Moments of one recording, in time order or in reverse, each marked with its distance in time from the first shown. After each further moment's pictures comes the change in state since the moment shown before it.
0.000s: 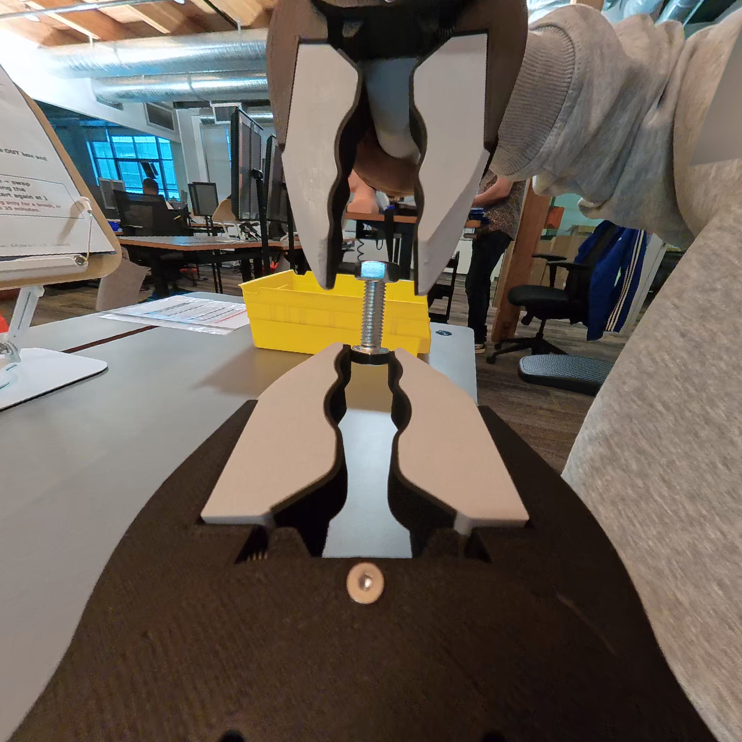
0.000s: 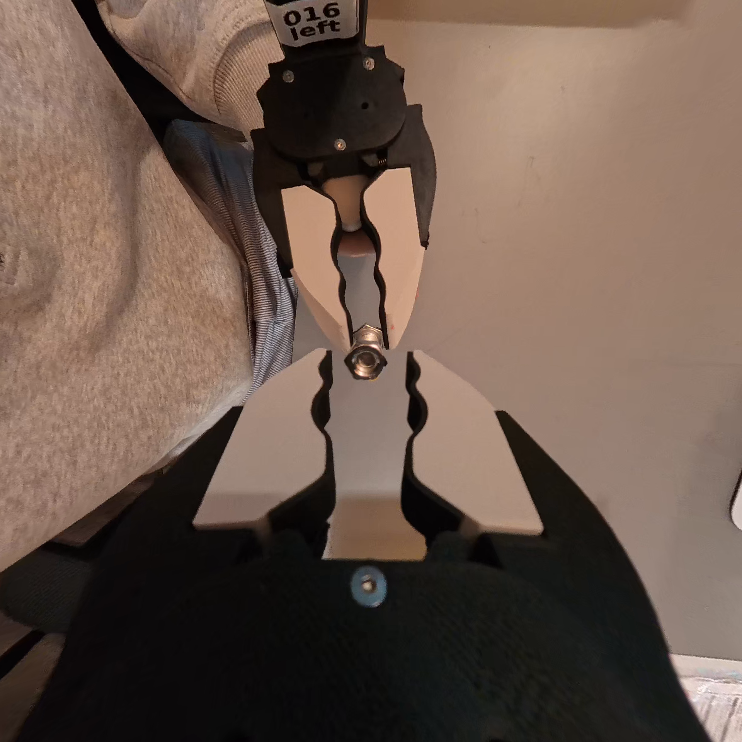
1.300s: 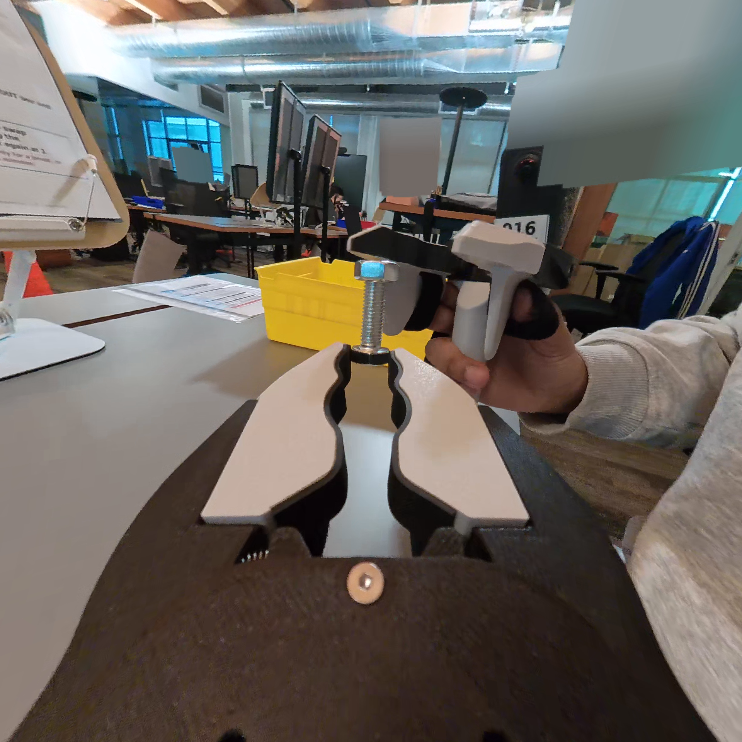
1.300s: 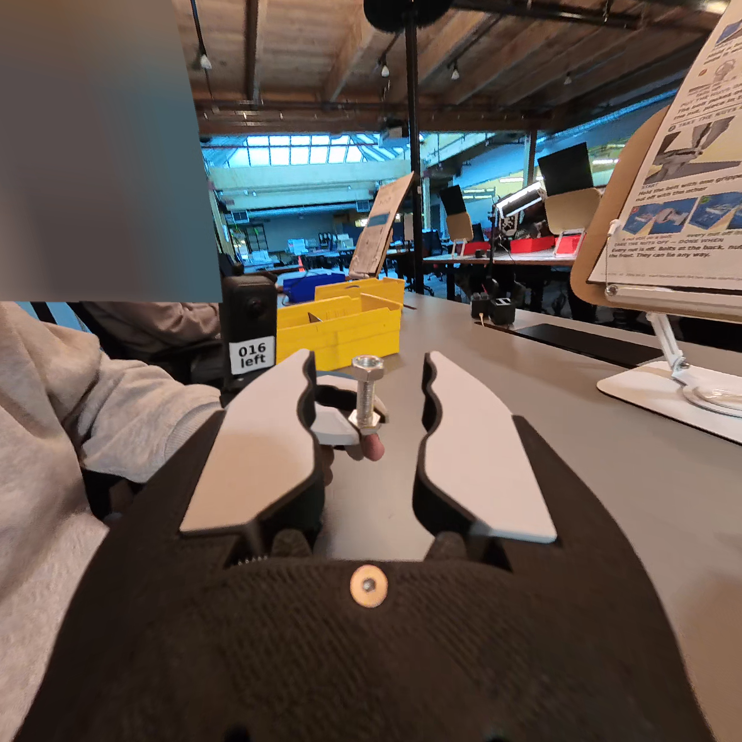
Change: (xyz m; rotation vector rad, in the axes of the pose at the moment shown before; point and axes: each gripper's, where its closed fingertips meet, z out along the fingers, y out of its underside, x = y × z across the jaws) left arm -0.014 0.024 0.060 -0.017 -0.114 -0.044; right arm 0.023 0.057 -0.041 1.356 0.434 0.322
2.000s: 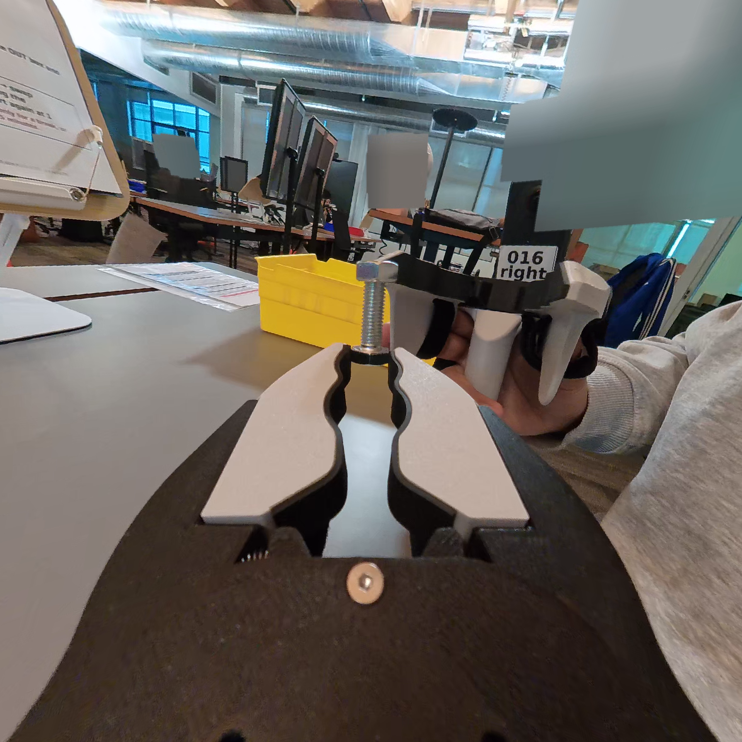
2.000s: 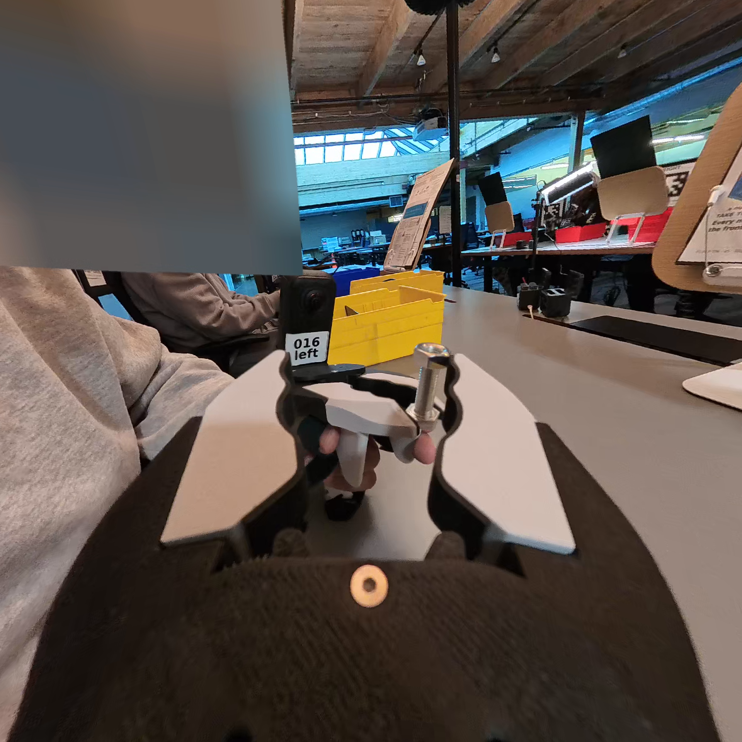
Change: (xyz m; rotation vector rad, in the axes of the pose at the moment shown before) left arm -0.012 0.002 -0.015 0.020 0.028 -0.097; right arm -0.033 0.019 0.021 -0.016 -0.089 0.043
